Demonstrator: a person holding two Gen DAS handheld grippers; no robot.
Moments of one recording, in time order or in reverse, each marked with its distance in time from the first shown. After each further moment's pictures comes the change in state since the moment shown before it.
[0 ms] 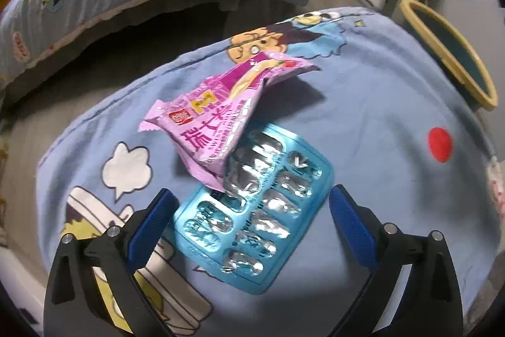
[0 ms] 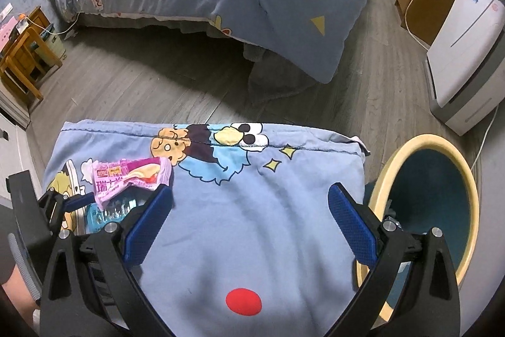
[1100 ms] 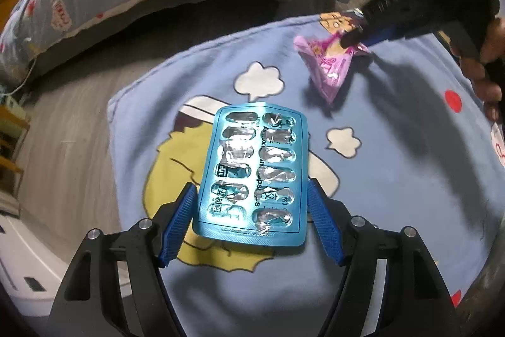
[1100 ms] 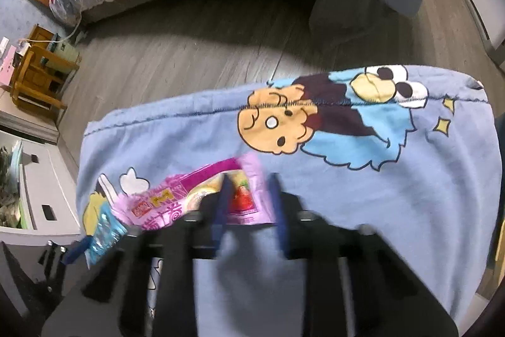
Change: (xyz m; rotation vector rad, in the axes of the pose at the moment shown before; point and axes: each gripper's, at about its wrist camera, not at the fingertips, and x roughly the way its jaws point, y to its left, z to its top) left arm -0.068 0.087 -0.070 -0.070 0.017 0.100; right arm 0.091 0.089 0.003 0.172 0.203 0.192
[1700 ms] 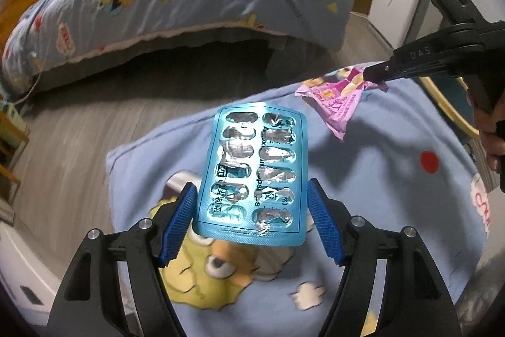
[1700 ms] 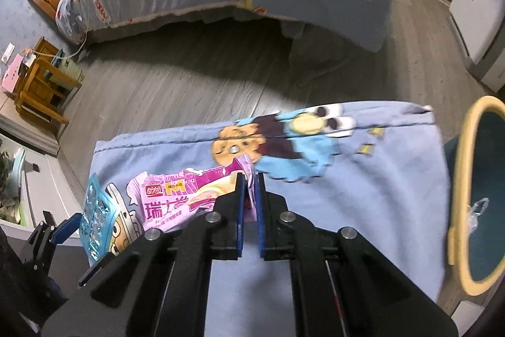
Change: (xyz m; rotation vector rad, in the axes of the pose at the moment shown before) left arm -0.032 -0.027 0.051 -0.029 -0.151 -0.027; right arm -0.080 -0.044 -0.002 -0.003 -0.140 -0.016
